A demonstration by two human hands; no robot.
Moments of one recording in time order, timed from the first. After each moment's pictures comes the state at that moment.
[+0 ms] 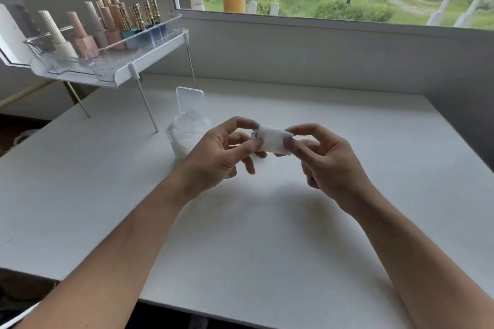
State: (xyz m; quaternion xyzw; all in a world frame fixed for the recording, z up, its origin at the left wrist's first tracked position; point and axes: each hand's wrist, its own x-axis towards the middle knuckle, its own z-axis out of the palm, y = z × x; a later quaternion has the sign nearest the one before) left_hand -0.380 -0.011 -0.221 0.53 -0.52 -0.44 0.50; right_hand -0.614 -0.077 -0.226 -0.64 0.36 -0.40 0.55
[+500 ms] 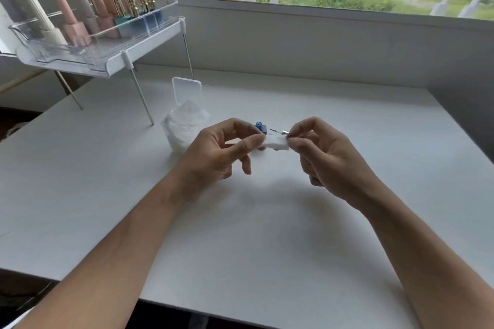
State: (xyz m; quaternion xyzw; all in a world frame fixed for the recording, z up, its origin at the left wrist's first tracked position) left_hand -0.376 -0.009 -0.239 0.53 -0.52 -0.42 0.52; right_hand -0.619 -0.076 -0.222 -0.71 0.37 -0.34 0.50
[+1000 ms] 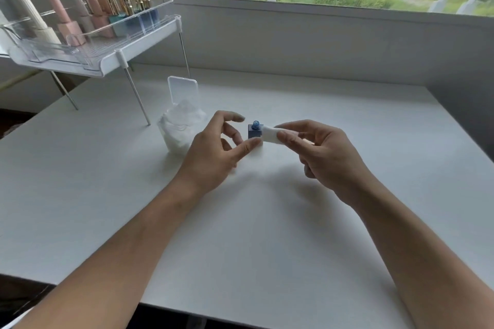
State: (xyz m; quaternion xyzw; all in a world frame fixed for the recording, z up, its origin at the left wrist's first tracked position) left_hand -0.377 -0.021 -0.254 0.62 -0.54 -0.26 0.50; right_hand -0.610 -0.086 -0.228 -0.68 0.40 -0.37 0.50
